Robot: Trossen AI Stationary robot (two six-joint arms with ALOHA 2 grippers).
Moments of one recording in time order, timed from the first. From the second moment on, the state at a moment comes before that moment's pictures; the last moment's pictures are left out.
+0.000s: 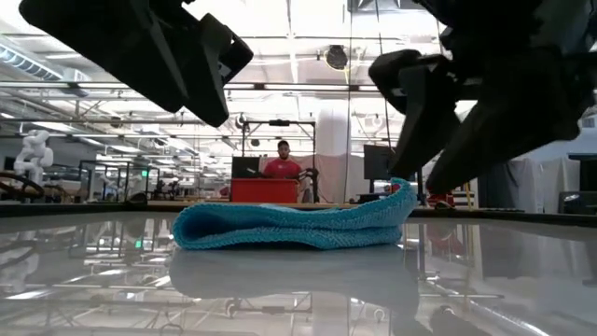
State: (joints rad) left arm -0.51 1.75 1.11 -0.25 -0.06 -0.10; right arm 0.54 1.80 1.01 -0.12 0.26 -0.08
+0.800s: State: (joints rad) left arm -0.51 1.75 1.11 -0.24 -0.06 -0.10; right arm 0.50 1.88 1.01 -0.07 0.27 -0.09
